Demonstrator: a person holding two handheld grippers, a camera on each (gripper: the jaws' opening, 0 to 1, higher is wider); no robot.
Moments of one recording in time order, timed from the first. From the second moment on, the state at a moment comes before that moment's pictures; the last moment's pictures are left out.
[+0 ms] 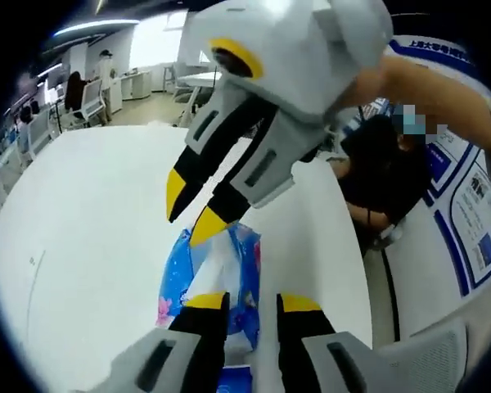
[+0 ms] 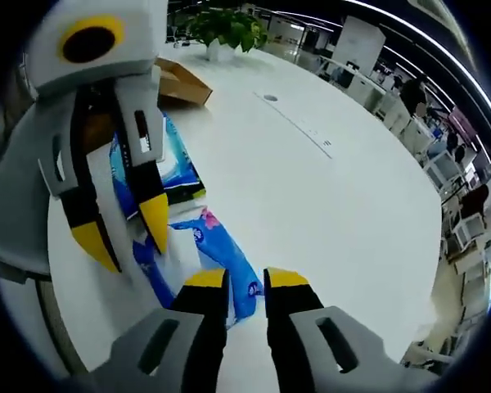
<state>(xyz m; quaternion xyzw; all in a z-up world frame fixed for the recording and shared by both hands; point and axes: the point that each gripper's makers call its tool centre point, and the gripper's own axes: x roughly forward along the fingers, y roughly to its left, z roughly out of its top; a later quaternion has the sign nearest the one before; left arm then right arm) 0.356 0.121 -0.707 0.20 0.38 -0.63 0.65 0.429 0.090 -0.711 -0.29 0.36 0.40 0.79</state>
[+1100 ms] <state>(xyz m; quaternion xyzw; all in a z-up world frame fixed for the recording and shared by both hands) 0.343 0.224 -0.633 0.18 0.34 -0.60 0.70 0.392 0.138 -0.633 -0.26 0.31 0.41 0.82</state>
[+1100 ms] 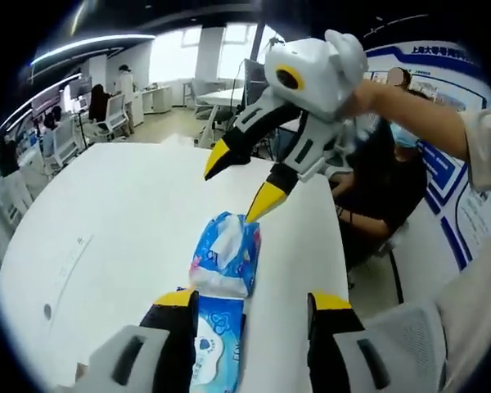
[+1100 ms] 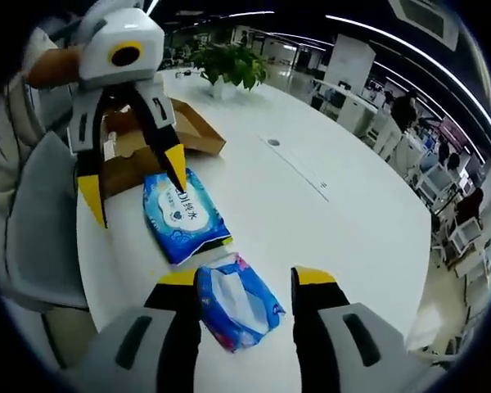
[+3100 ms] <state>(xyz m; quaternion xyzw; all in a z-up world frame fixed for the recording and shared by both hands) 0.320 0.566 -0.615 0.03 0.35 -0.31 0.88 0.329 0.354 -0.627 -0.26 0.26 0.59 0.72</state>
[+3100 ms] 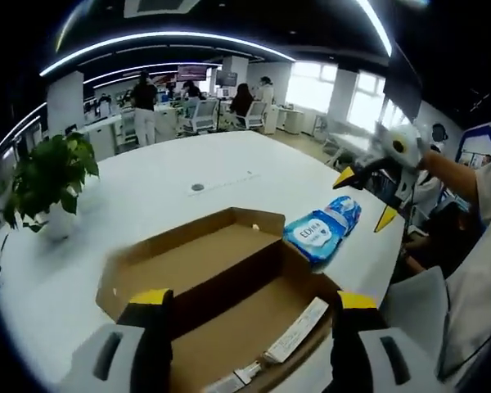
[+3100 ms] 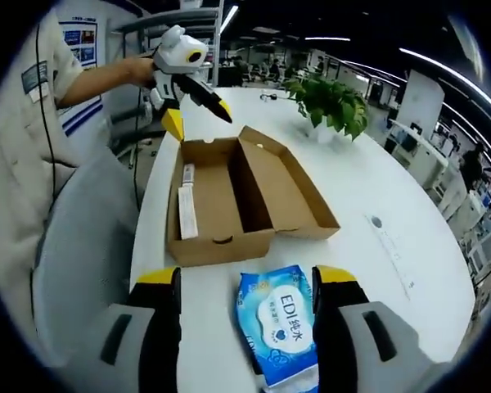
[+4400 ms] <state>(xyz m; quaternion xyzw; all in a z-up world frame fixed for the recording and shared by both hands) 0.279 0.688 -0.694 -0.04 0.43 -0.12 0.89 0.302 0.444 -0.695 -0.29 0.29 0.65 0.64</state>
